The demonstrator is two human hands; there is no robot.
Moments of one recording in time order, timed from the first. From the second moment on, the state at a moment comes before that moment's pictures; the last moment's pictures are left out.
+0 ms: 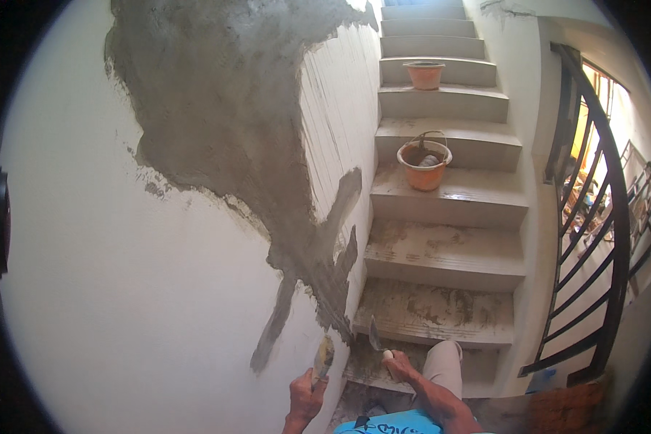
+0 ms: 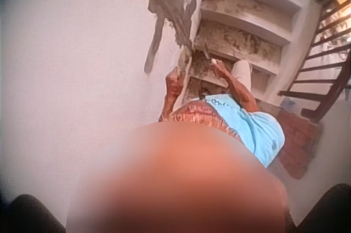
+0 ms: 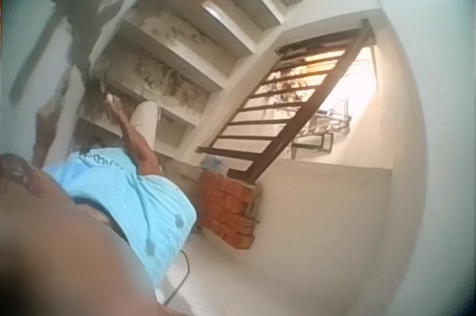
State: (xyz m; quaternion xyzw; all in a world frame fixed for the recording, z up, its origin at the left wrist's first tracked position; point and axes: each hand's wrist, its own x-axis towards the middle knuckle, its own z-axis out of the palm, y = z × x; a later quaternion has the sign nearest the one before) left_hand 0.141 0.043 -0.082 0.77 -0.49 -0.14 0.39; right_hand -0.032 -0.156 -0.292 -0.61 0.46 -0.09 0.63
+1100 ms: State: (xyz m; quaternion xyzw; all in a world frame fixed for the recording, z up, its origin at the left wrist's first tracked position) left_hand 0.167 0.113 0.012 0.73 -0.42 0.06 0.54; right_hand 0.115 -0.210 -0.148 -0.69 0.35 -0.35 0.53
